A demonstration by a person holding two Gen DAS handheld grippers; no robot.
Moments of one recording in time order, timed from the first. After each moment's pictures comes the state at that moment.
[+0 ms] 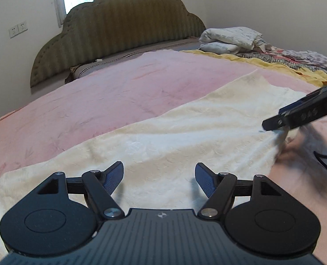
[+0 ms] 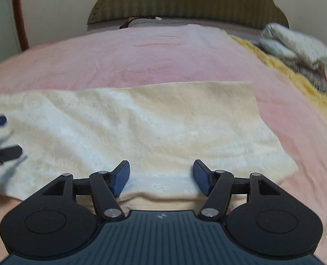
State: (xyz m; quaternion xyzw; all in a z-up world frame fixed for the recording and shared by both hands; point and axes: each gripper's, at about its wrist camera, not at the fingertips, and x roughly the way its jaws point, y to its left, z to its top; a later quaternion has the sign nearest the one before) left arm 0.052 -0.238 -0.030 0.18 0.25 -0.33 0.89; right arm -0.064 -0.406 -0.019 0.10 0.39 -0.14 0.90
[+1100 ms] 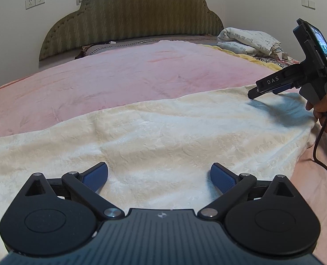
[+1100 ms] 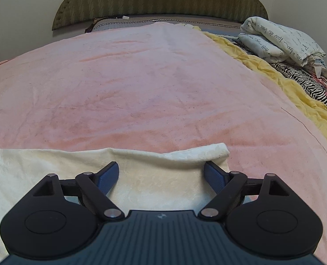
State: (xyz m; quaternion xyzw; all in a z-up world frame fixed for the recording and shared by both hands) left arm 0.073 -0.231 -0.052 0.13 0.29 -0.31 0.90; right arm 0.022 -0.485 -0.032 0.09 0.40 -0.21 0.89
